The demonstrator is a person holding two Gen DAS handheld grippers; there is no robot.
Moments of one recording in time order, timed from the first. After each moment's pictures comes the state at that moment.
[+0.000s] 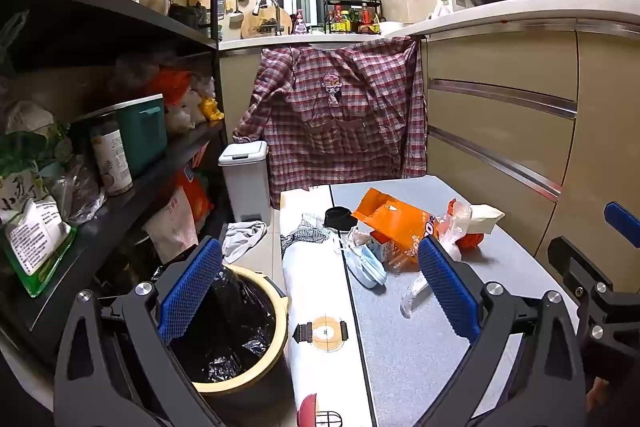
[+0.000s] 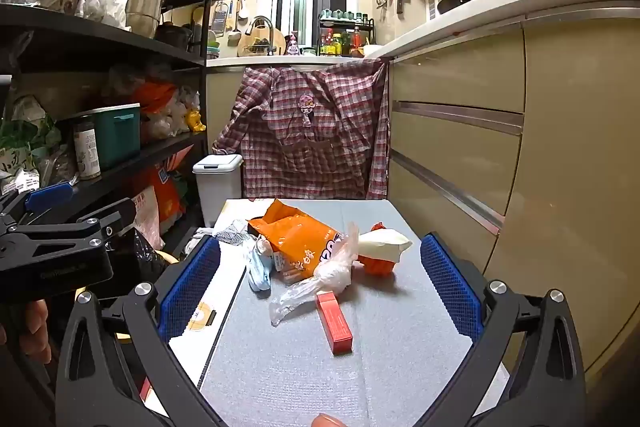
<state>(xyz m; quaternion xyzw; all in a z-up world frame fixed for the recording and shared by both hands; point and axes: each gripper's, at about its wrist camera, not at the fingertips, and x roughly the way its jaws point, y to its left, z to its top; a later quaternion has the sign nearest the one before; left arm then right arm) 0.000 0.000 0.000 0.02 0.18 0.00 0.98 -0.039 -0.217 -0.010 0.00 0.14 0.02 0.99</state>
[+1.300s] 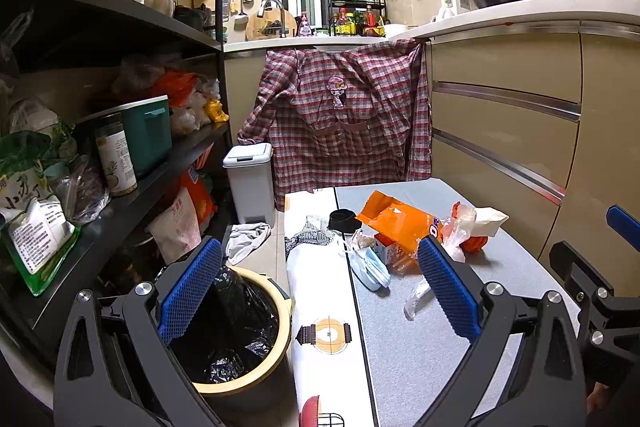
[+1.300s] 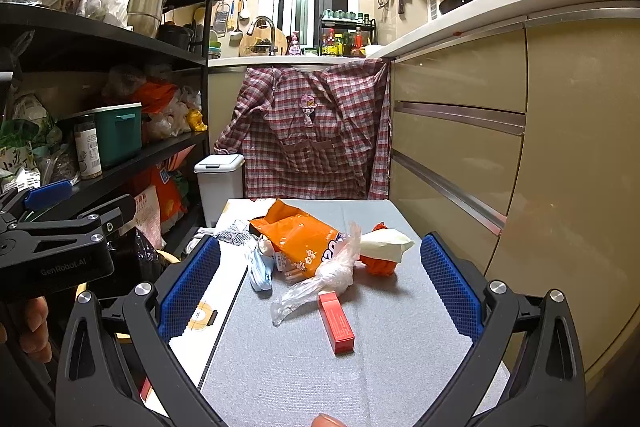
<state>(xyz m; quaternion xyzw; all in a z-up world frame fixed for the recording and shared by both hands) 0.000 0.003 0.002 0.02 0.18 0.00 0.98 -0.040 -0.212 -0.011 -0.01 0.14 0.02 0.99</state>
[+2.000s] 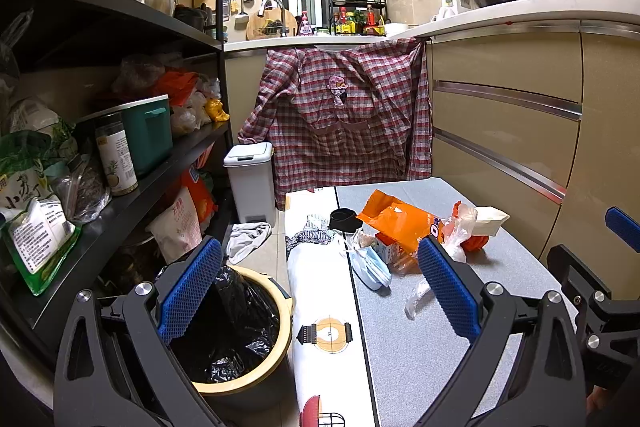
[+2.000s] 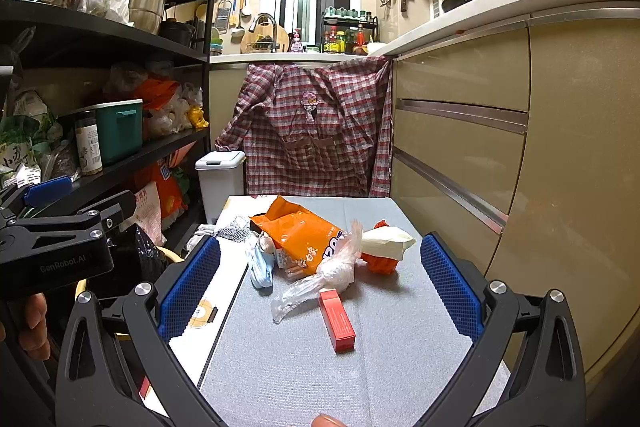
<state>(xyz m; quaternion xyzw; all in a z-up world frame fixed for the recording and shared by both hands) 0.000 0.002 0.002 0.02 0.18 0.00 0.98 -0.038 -0.208 -0.012 -0.01 0.14 0.02 0.99</state>
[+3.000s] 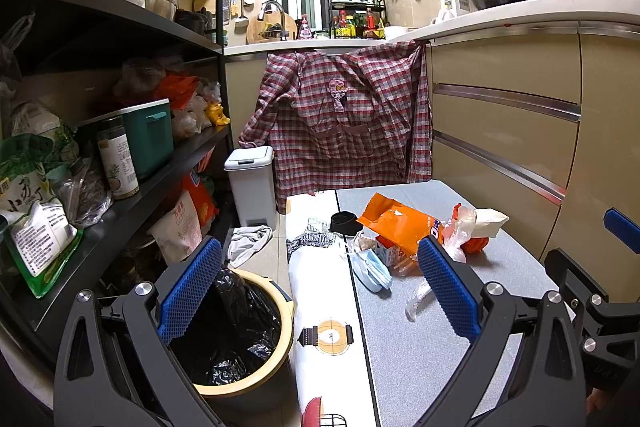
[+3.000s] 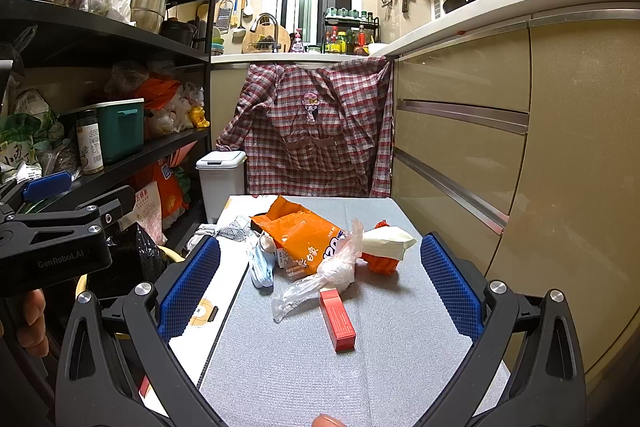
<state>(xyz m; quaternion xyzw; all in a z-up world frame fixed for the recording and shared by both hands) 0.000 0.005 0.003 0.03 0.17 0.00 0.98 -0.038 -0.207 -0.013 -0.01 0.14 0.02 0.99</state>
